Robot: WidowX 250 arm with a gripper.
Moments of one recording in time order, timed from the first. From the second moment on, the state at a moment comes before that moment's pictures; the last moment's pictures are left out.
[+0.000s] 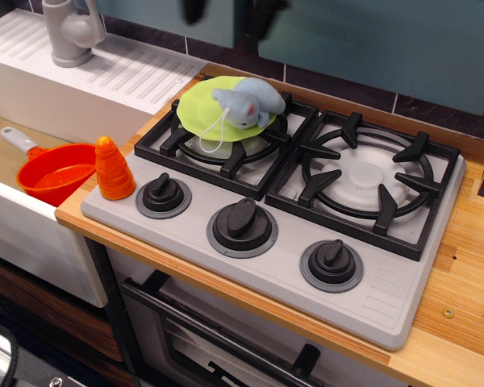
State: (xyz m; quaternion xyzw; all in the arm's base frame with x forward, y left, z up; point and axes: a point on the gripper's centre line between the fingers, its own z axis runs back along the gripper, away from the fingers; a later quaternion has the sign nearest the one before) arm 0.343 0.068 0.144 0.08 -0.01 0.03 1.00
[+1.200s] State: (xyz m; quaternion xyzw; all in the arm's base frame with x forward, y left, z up) arm 0.285 0.097 0.052 0.07 -0.08 0.01 0.99
